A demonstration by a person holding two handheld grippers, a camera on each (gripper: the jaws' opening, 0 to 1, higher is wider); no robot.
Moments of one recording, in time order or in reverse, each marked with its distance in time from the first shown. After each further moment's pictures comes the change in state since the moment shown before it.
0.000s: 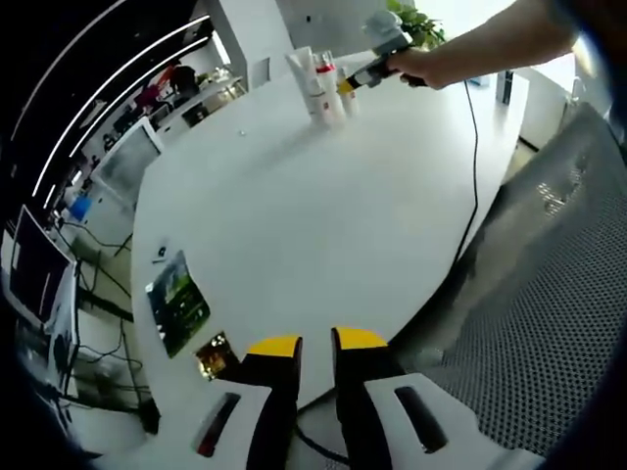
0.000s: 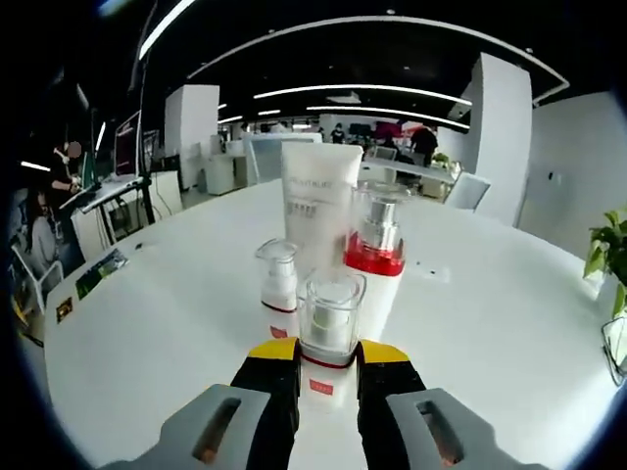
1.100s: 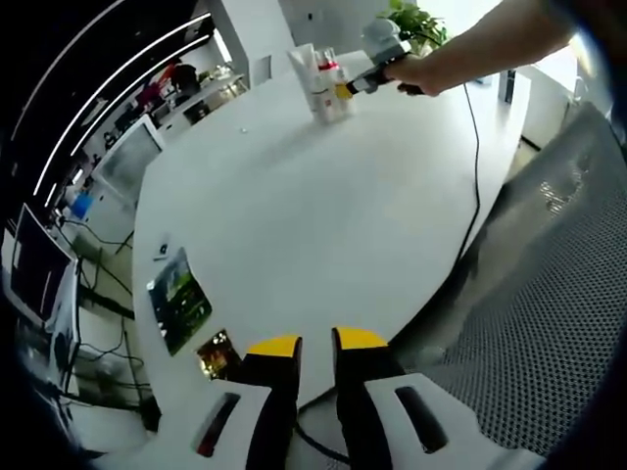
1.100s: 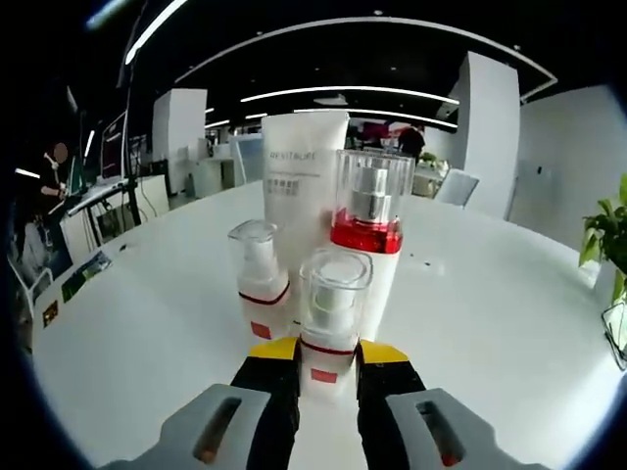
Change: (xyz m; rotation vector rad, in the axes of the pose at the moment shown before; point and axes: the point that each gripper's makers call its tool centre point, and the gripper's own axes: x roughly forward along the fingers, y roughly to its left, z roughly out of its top) left arm 0.000 0.001 -0.002 -0.004 0.012 0.005; right arm 0.015 -0.008 -0.015 0.035 0.006 -0.048
